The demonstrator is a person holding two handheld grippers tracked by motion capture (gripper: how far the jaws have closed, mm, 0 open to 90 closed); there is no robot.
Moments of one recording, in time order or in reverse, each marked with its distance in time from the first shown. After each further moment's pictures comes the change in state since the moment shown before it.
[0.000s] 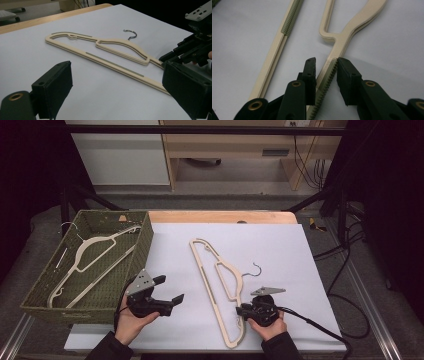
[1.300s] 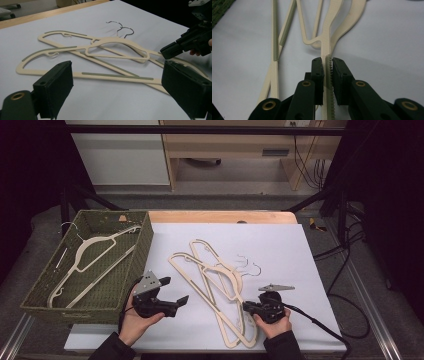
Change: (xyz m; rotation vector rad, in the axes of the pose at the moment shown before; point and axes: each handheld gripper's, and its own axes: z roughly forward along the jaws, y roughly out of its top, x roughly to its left) left arm -0.007 0.002 0.012 0.026 -0.019 0.003; right arm -0.007 0.004 -0.017 -0.030 -0.011 0.085
